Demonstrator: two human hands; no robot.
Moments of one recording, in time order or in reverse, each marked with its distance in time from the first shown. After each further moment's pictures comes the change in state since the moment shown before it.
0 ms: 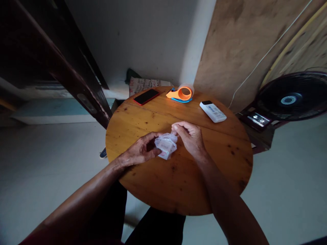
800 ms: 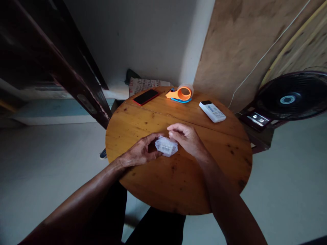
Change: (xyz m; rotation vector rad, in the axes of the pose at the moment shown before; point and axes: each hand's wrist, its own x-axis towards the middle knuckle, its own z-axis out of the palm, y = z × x) left_hand 0.001 -0.013 -0.001 0.109 -0.017 0.036; right_hand 0.001 -0.003 -0.006 0.020 -0.245 0.077
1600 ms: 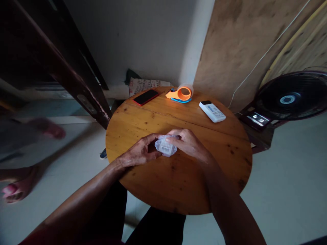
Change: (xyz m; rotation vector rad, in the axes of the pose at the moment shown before) left_hand -0.001 0.005 -0.002 0.099 -0.009 -0.022; right_hand -0.004 0.004 -0.004 -0.087 -0.246 0.131
